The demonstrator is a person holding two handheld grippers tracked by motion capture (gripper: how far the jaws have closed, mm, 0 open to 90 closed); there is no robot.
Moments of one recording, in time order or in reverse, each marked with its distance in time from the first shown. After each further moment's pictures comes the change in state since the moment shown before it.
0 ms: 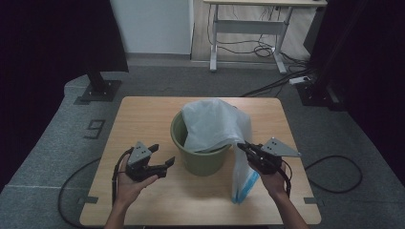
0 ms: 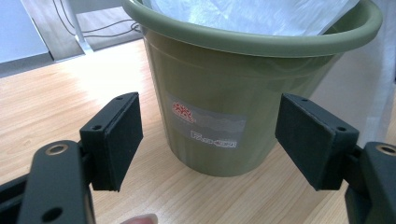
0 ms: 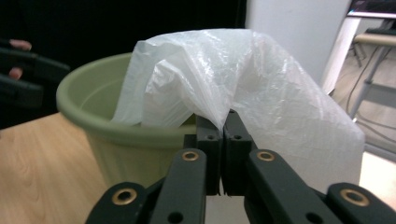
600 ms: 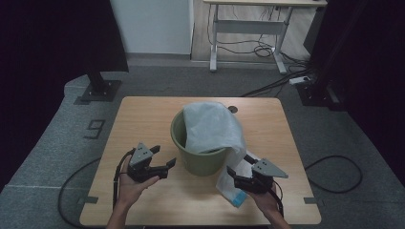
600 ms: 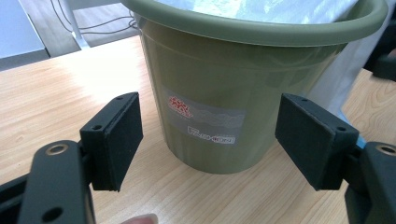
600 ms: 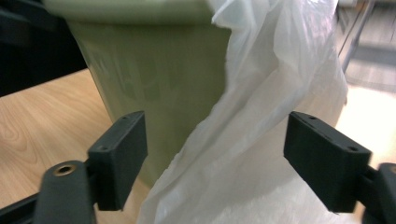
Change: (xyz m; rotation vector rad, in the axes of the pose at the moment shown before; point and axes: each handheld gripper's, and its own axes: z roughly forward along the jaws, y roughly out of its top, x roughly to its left) left arm -0.002 -0.005 0.005 0.008 -0.009 -0.006; right arm 0.033 -0.063 0.002 0.098 -0.094 0.086
